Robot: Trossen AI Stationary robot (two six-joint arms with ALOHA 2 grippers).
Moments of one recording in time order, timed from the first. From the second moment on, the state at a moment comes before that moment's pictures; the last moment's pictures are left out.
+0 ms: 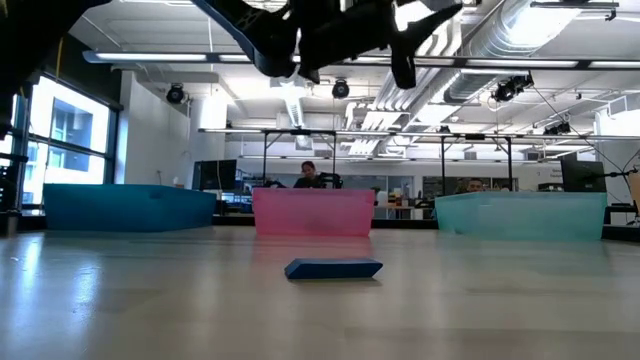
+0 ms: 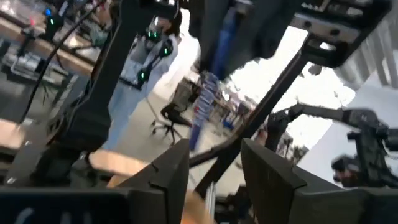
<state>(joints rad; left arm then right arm) 0.30 2.07 1.45 0.85 0.61 -0.71 0.20 1.16 1.55 -1.21 0.39 0.87</state>
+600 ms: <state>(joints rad) 0.43 2.07 1.45 0.46 0.51 -0.34 0.01 1.25 1.55 -1.54 0.71 0.88</state>
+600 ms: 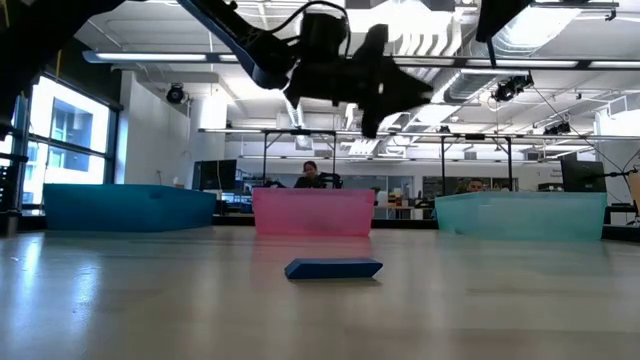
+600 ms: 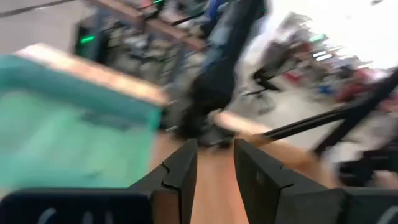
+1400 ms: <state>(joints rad) 0.47 1.97 1.45 0.03 0.11 -0.08 -0.60 1.46 1.55 -1.48 0.53 0.44</state>
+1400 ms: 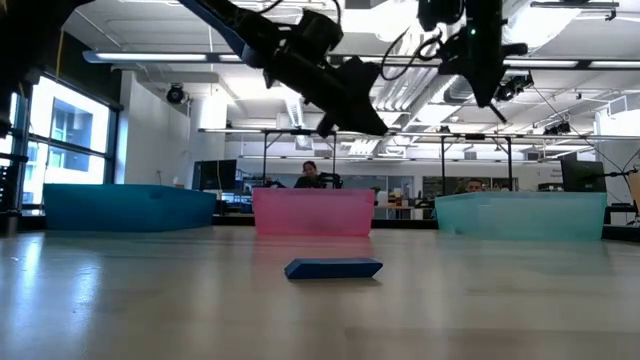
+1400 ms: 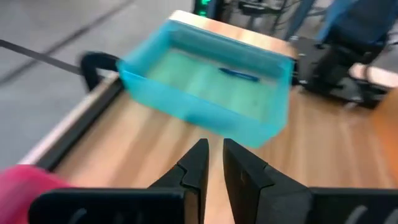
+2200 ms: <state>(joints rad) 0.48 1.75 1.45 -0.26 -0.06 -0.06 -0.86 1.54 1.21 -1.13 0.16 0.09</state>
